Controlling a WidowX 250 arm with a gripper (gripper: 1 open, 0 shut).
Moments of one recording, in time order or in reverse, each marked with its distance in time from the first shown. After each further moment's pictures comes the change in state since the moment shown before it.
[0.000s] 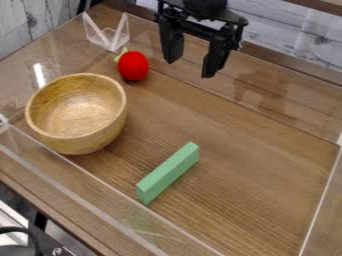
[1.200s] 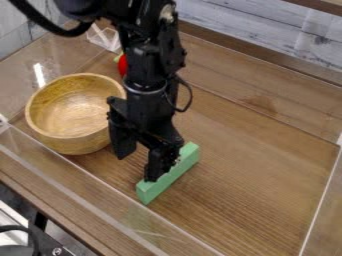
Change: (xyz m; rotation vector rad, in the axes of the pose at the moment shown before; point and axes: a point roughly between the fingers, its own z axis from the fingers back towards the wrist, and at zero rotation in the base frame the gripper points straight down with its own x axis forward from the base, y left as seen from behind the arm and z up) arm -0.087 0.009 -0.087 0.014 0.015 -0.132
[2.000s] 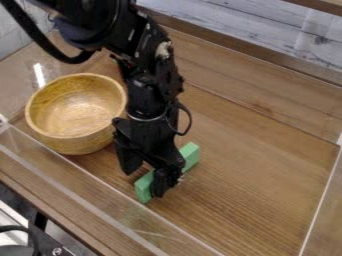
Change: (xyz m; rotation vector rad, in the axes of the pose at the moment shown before) arm 0.005 -0.004 -0.027 -0.007 -0.063 -0.004
